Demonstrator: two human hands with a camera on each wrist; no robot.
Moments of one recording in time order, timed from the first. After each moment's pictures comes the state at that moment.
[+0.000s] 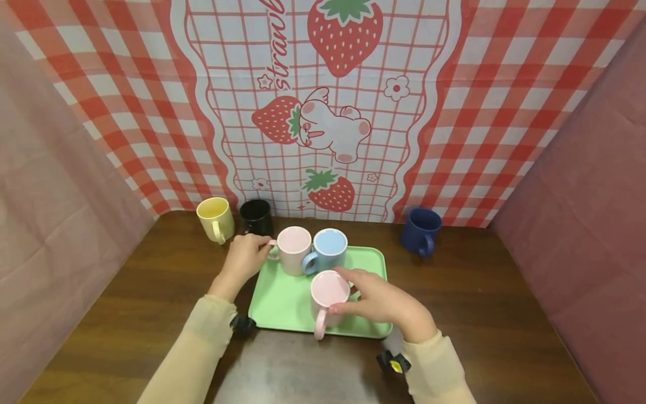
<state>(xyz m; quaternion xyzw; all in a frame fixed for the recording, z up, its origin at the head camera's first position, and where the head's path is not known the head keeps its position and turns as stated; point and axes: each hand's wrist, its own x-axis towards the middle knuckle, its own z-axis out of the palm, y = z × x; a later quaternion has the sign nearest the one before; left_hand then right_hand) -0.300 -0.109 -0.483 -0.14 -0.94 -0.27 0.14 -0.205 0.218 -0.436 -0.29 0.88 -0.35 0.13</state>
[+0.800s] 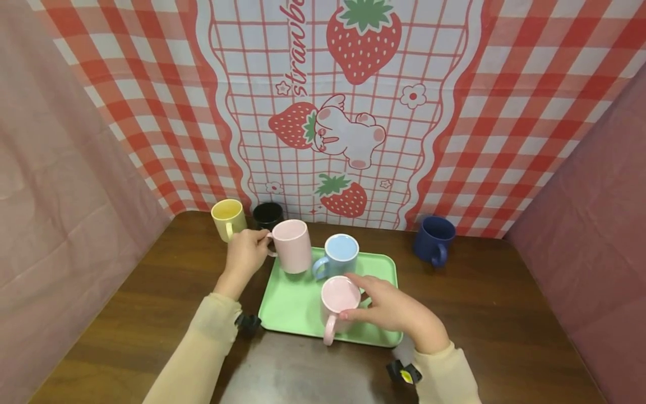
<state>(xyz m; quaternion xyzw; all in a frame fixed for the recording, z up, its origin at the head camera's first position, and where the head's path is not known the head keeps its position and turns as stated) -0.297 -0.123 -0.468 -0.09 -0.92 -0.30 0.25 -0.204 0.215 -0.434 -0.30 0.88 -0.35 0.12</state>
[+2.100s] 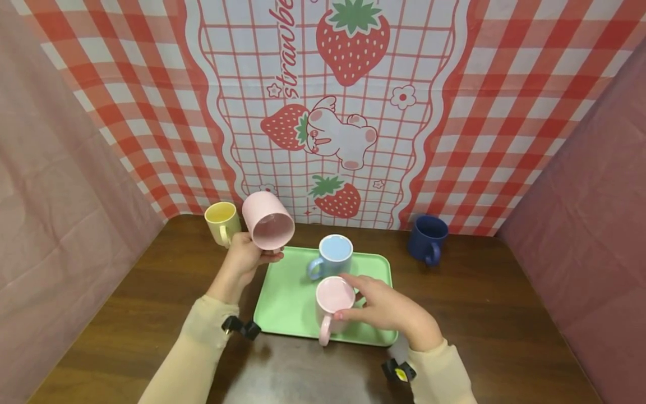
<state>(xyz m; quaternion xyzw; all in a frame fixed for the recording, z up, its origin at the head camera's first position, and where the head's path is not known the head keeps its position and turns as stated) -0.283 -0.099 -0.446 0.02 -0.62 -0.79 -0.02 -0.203 0.217 -0.434 -0.31 0.88 -0.35 0.12</state>
